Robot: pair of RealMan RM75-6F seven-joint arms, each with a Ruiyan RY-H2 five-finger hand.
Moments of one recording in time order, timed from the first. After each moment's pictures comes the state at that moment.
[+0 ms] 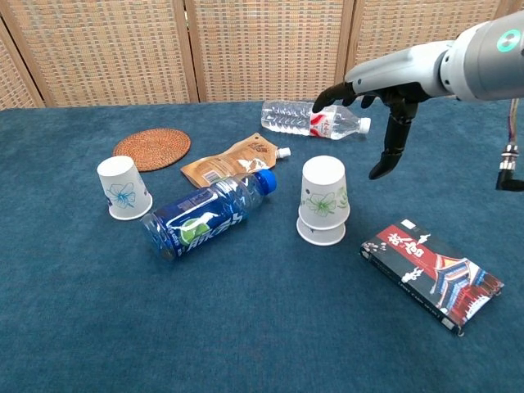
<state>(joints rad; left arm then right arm) -0.17 -1.07 -0.07 -1.86 1.31 1.37 0.22 1.12 -1.19 0.15 -1.93 -0.43 0.92 -0.66</state>
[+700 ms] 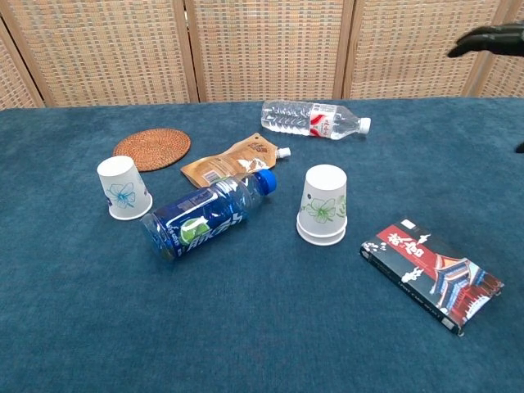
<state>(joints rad) -0.35 -1.09 -0.16 -1.68 1.35 1.19 0.16 0.68 -1.10 -0.08 -1.70 -1.29 1.30 -0.28</state>
